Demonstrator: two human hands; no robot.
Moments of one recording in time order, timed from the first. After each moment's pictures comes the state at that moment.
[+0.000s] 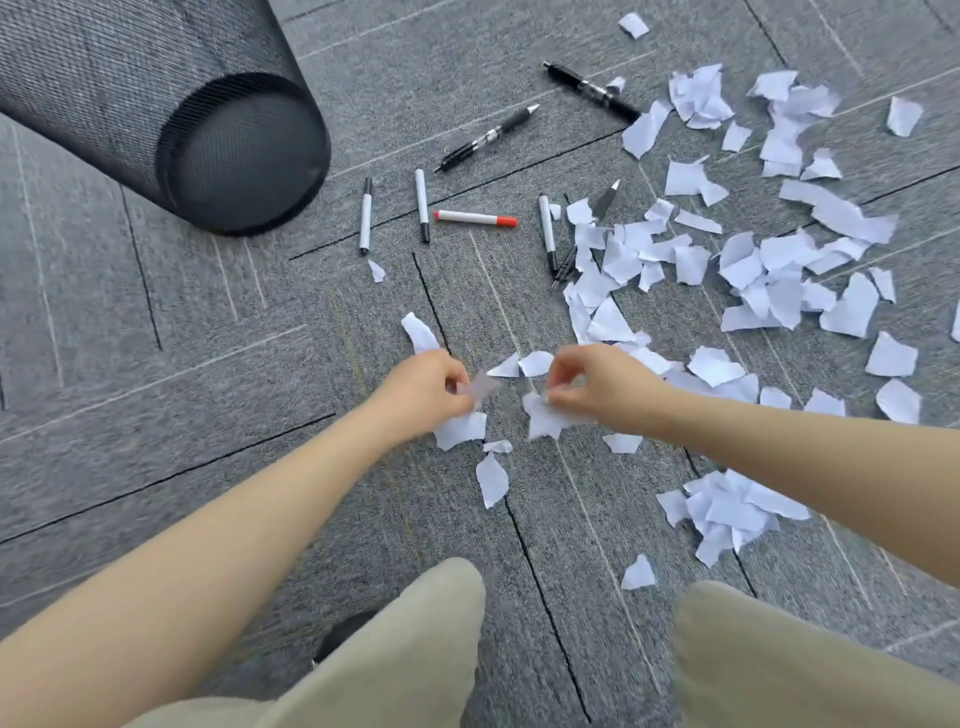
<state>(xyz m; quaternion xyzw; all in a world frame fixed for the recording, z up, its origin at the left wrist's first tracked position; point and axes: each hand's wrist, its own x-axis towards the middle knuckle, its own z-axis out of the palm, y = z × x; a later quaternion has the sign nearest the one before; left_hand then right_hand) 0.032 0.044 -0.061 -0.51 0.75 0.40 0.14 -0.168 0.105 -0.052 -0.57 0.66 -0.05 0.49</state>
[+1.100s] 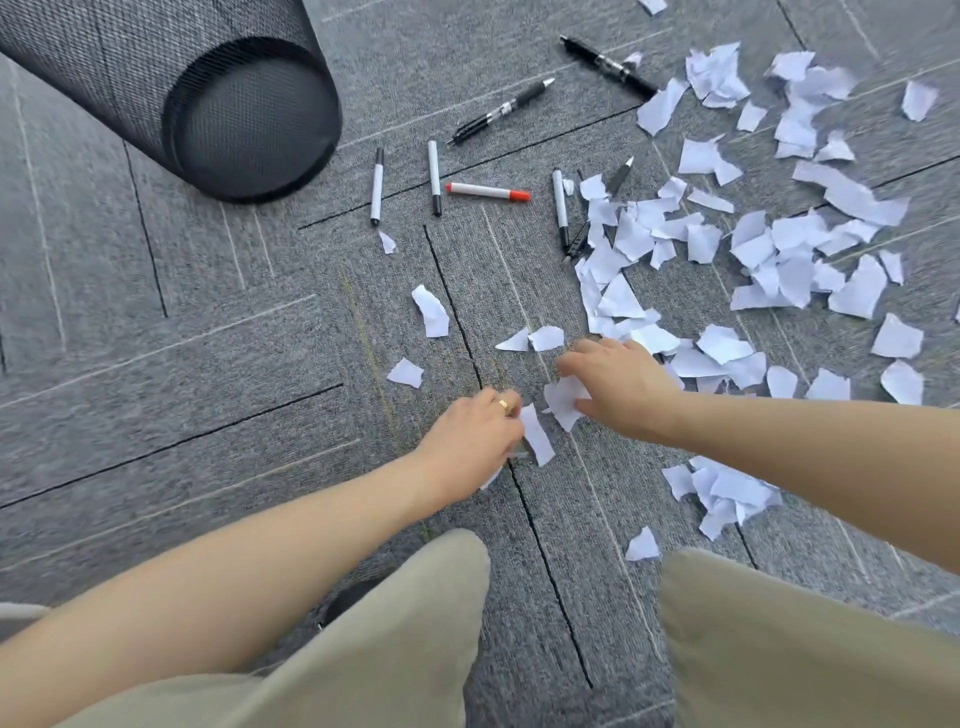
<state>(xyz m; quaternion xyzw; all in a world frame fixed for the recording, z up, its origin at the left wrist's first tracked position) 0.029 0.117 -0.083 -0.30 0.91 0.23 0.18 -0.161 0.125 -0.073 -0.73 0.62 0.16 0.25</state>
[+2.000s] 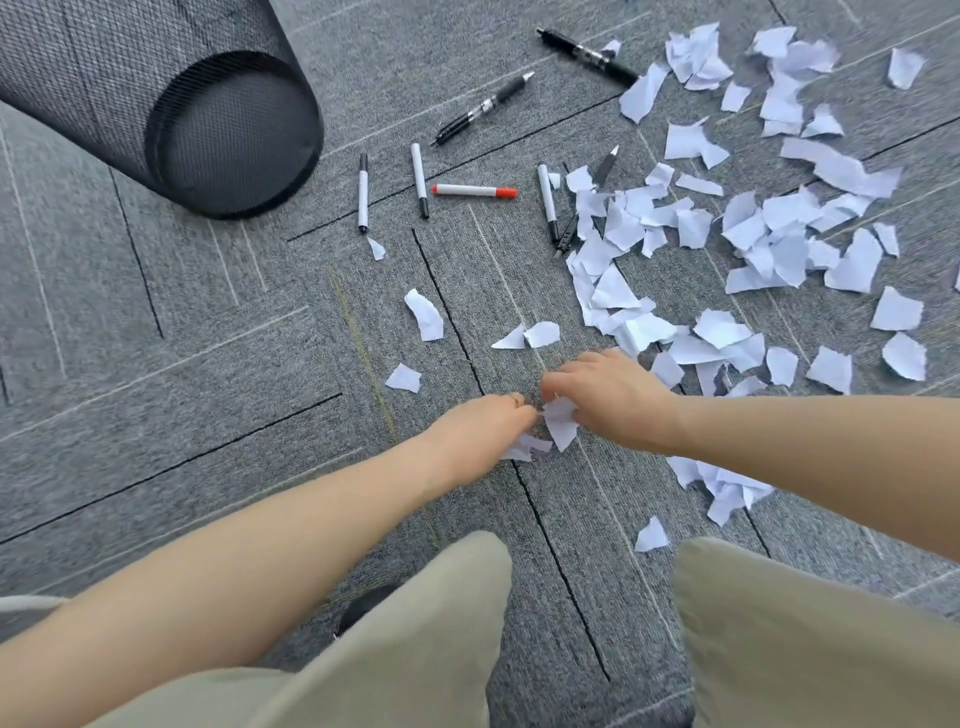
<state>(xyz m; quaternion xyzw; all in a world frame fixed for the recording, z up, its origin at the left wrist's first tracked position) 0.018 0.102 -0.080 -0.25 0.90 0.27 0.24 -0.155 0.138 -0.080 -0.77 0.57 0.12 0.26</state>
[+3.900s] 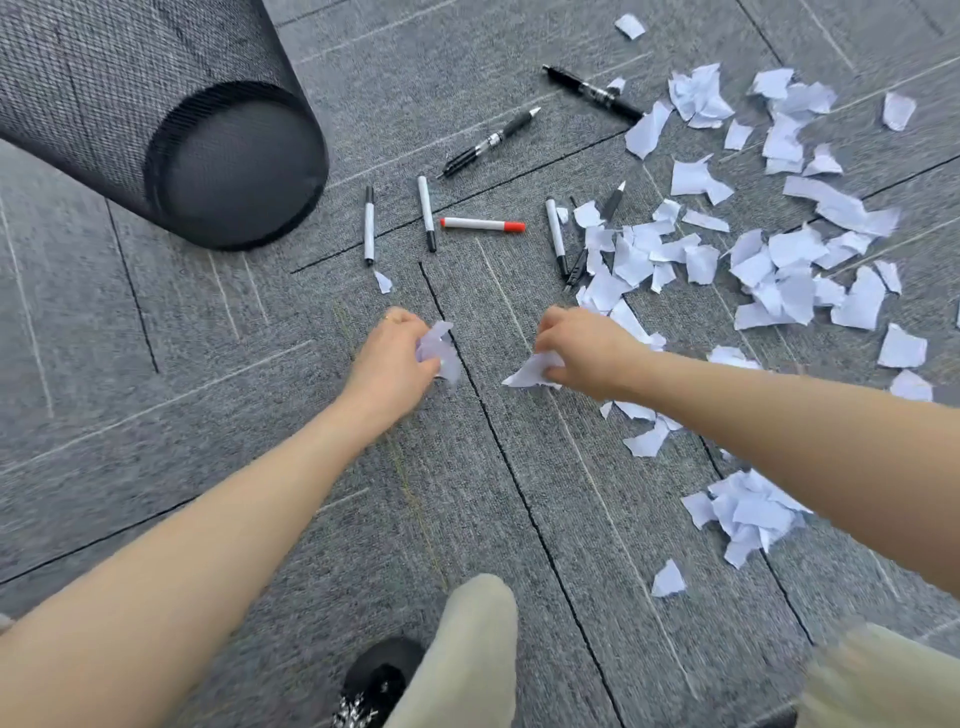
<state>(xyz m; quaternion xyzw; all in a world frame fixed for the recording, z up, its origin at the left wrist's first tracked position) 0.056 0.007 -0.074 -0.57 0.76 0.32 0.03 -0.154 0.057 -0.077 -0.72 0.62 0.09 0.29</state>
